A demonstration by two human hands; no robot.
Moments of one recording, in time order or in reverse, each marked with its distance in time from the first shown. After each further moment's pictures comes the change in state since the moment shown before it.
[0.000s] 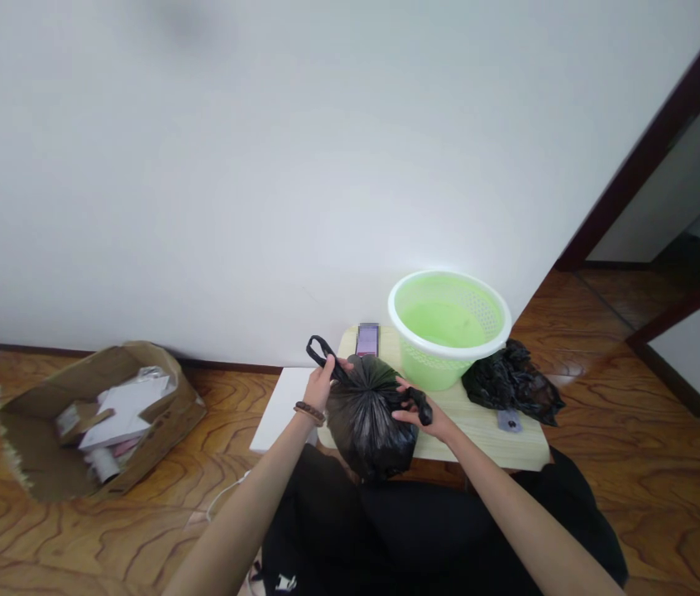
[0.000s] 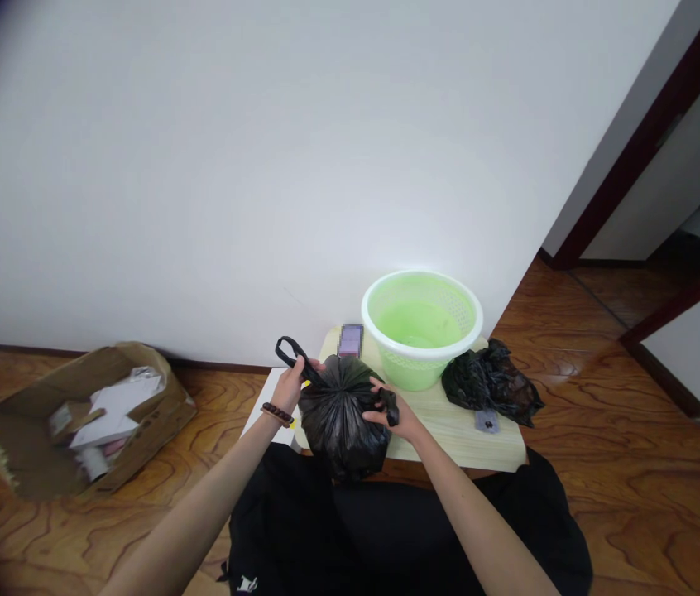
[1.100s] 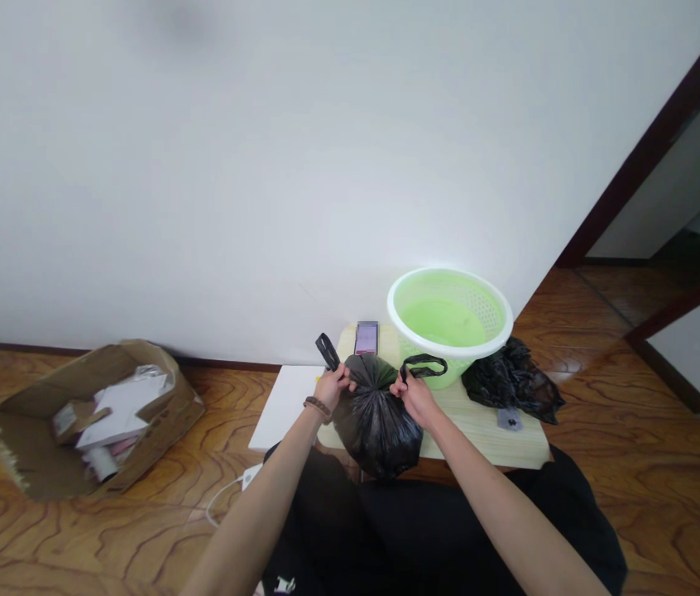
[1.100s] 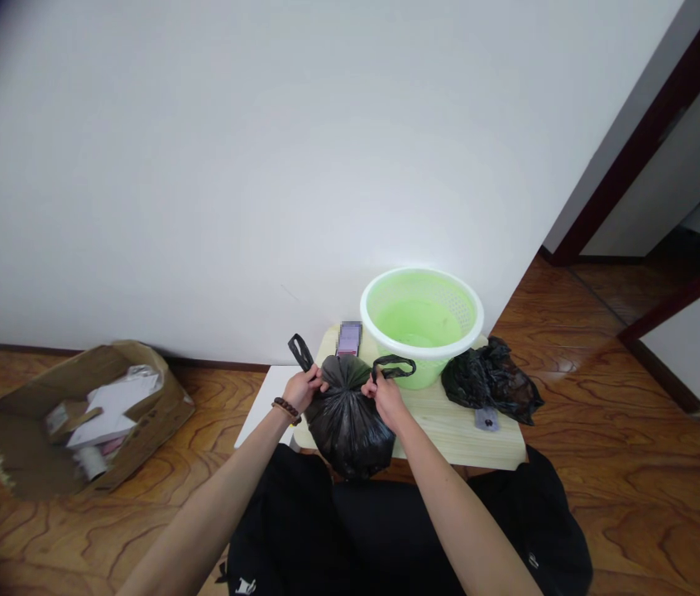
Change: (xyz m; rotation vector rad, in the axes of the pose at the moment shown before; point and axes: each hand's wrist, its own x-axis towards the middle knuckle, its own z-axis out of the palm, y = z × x) left_hand 0.010 -0.019 0.017 -0.418 -0.051 -0.280; right_hand 0.039 -0.021 0.032 0.679 0.202 0.141
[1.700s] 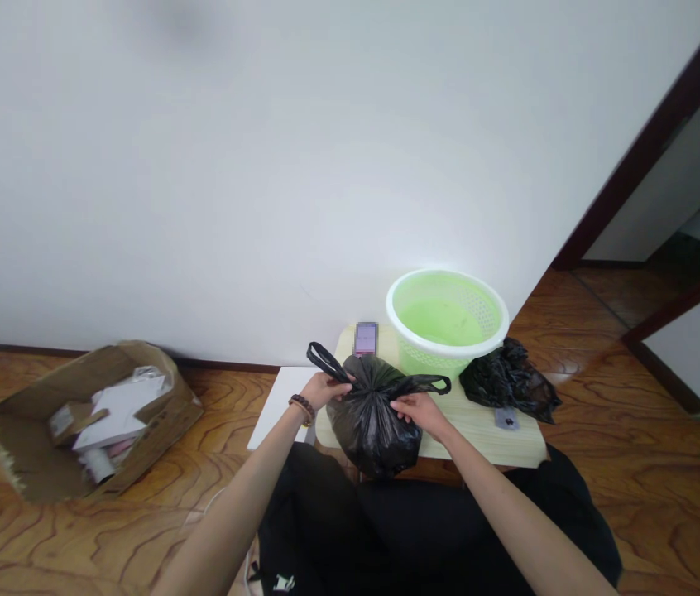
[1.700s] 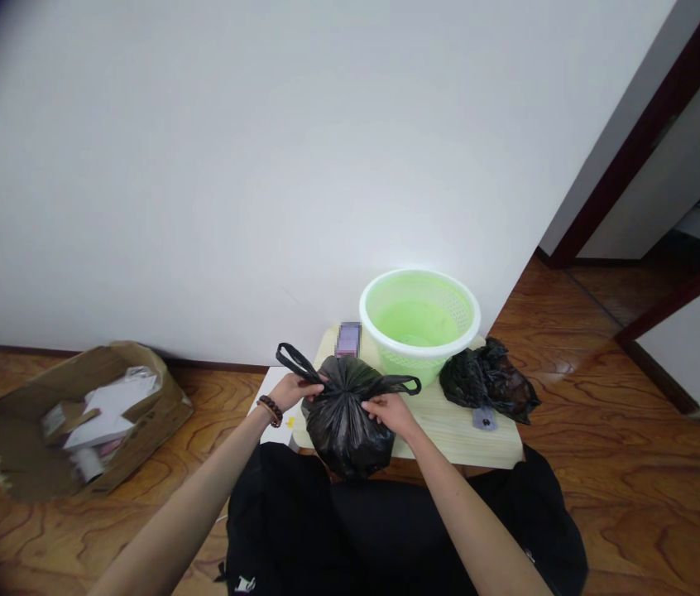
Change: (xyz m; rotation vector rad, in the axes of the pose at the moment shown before) left_hand -0.015 0.027 -0.020 0.519 -0.154 -0.014; right_hand -0.021 0.011 -0.043 -0.661 -0.131 -0.021
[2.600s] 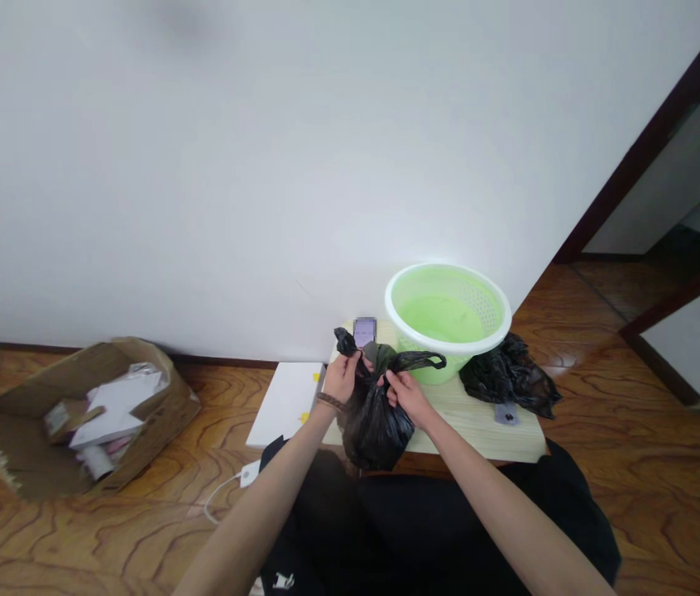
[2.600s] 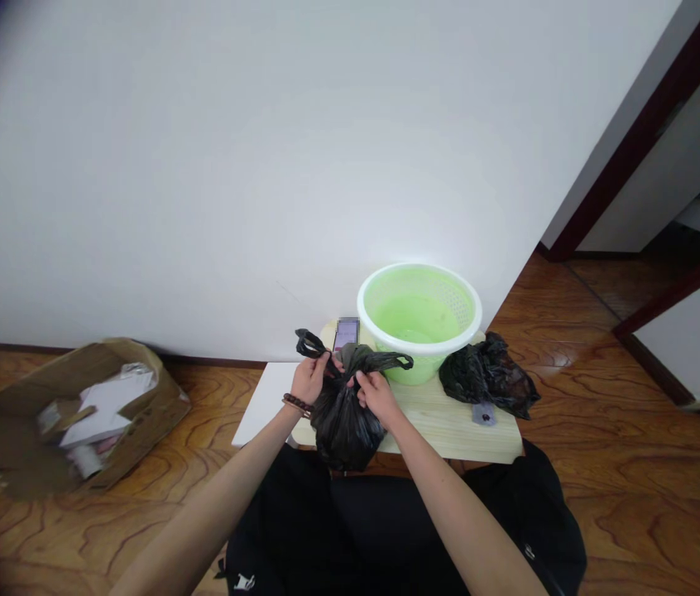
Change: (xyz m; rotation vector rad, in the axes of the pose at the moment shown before) left_hand 0.021 0.001 0.052 0.222 0.290 0.396; right_hand 0.025 -0.025 0.032 0.295 0.024 -0.062
